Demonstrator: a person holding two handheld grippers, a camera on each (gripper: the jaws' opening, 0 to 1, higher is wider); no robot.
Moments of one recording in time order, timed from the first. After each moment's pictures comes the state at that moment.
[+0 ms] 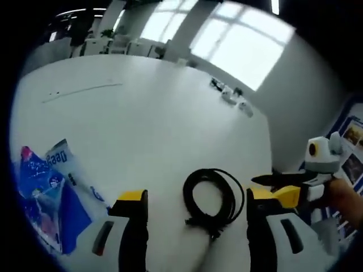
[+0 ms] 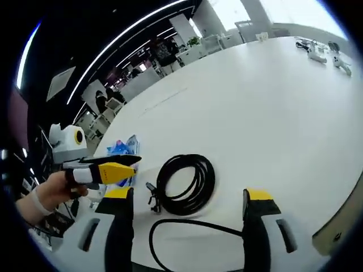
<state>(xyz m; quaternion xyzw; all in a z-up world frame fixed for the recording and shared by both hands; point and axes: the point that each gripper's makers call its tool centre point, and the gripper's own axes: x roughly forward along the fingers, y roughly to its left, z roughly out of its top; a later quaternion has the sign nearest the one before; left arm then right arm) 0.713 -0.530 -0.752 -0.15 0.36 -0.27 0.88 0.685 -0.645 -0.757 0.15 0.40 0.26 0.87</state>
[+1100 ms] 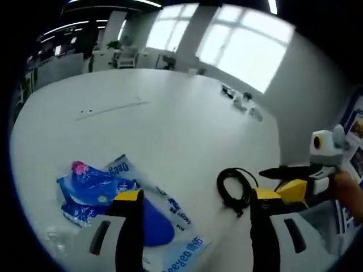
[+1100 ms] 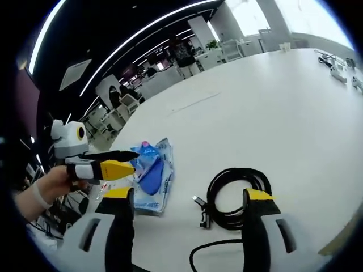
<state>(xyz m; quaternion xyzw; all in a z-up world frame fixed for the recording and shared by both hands) 0.701 -0.425 -0.710 -0.12 0.34 -0.22 0.91 0.679 -0.551 -0.719 0.13 0.37 0.33 0.86</state>
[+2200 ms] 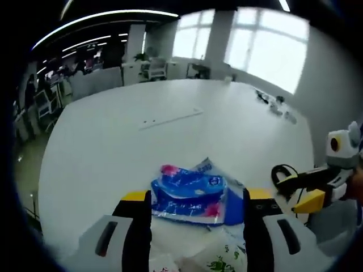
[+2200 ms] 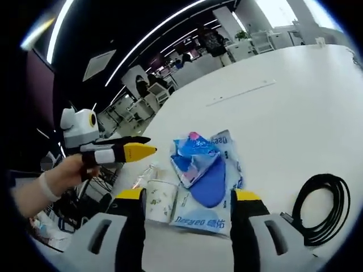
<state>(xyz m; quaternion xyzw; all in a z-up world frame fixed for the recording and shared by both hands) 0.690 -0.293 -0.702 -0.05 0.33 -0.11 0.94 0.656 -0.426 -0.715 0.13 0.38 0.43 0.81</state>
